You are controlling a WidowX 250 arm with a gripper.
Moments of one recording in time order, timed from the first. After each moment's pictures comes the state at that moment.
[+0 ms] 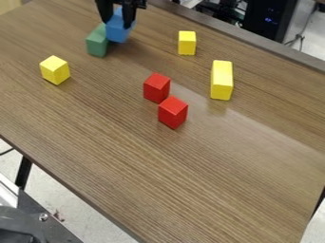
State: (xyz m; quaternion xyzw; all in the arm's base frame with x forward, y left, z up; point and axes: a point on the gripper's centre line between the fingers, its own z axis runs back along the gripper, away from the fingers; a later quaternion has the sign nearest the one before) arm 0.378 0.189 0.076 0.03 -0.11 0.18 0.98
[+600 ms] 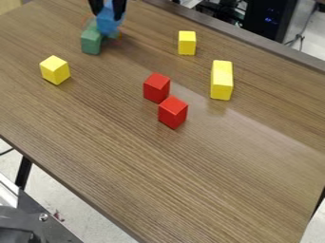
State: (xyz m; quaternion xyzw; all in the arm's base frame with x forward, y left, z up) arm 0.379 0.212 0.082 0.03 -0.10 0.19 0.98
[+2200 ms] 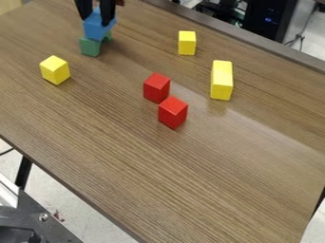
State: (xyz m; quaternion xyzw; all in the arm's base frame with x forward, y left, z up) arm 0.352 0.211 0.078 0.03 -0.08 0.18 0.98
